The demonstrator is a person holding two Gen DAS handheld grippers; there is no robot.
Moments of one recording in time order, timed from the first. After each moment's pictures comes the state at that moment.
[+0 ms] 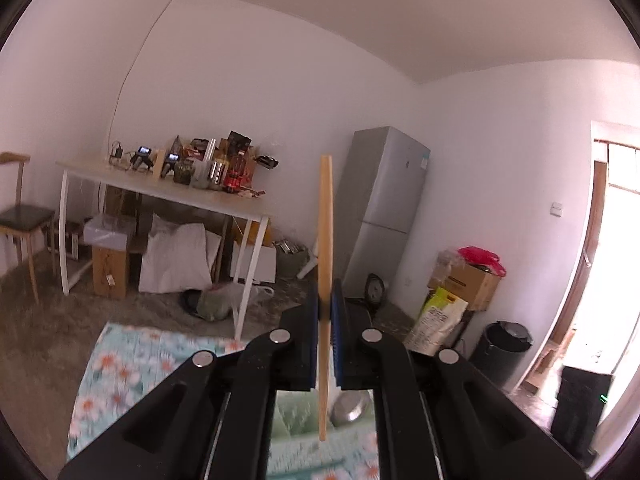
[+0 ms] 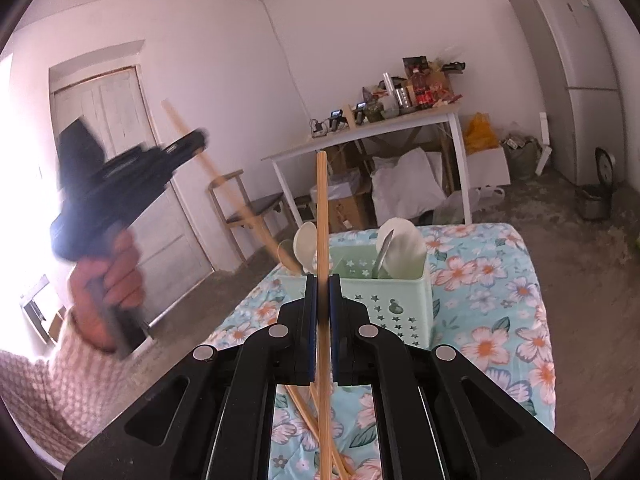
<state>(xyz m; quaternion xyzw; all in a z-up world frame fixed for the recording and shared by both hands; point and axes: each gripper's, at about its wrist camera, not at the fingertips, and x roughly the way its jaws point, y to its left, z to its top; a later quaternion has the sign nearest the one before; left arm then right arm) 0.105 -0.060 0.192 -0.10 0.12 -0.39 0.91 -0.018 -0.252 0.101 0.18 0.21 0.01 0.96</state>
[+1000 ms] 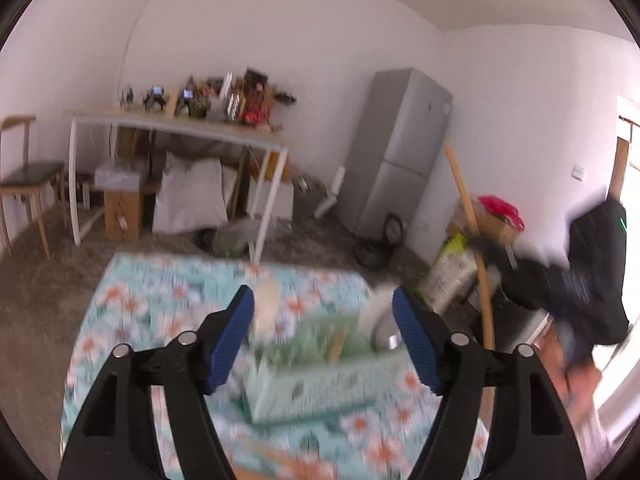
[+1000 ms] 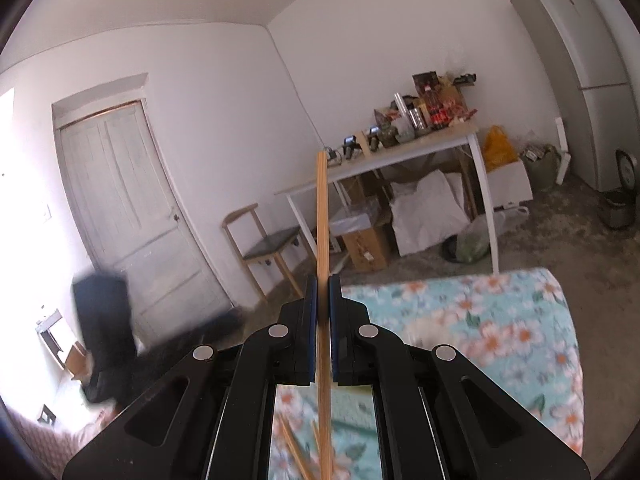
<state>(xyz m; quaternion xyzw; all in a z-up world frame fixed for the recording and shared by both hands) 0.119 -0.052 0.114 -0.07 0.24 -0.38 0.89 0.070 -0.276 0.142 0.22 0.16 0.04 0.96</state>
